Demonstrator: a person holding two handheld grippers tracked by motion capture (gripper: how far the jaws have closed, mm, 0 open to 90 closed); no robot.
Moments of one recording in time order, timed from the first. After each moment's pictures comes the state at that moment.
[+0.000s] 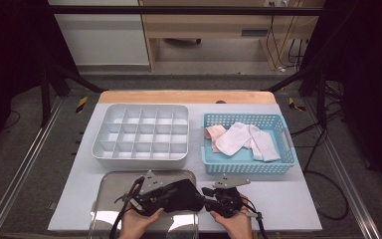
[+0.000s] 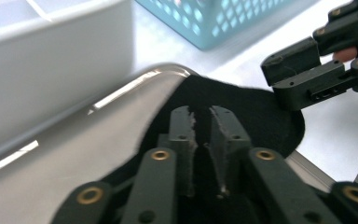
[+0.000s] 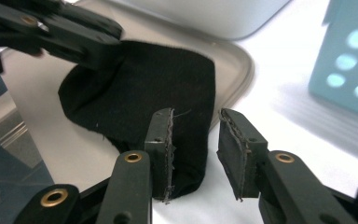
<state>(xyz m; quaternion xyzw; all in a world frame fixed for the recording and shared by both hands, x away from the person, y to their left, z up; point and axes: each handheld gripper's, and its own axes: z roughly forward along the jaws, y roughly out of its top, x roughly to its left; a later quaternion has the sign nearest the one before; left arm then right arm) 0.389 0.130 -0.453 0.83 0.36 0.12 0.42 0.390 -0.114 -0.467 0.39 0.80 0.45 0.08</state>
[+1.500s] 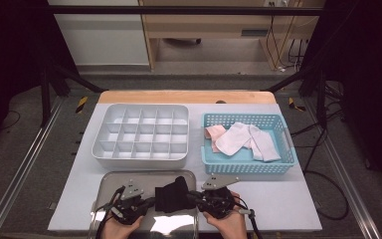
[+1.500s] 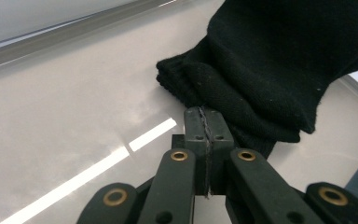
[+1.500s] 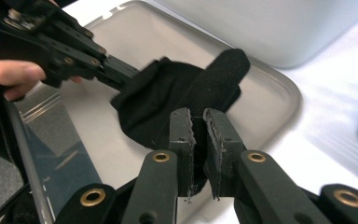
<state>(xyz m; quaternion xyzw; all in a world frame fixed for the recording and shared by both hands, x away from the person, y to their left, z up) 0.375 0.188 -0.474 0.82 0.42 0.09 0.39 0.383 -0.087 -0.436 0.33 0.83 0.45 0.06</state>
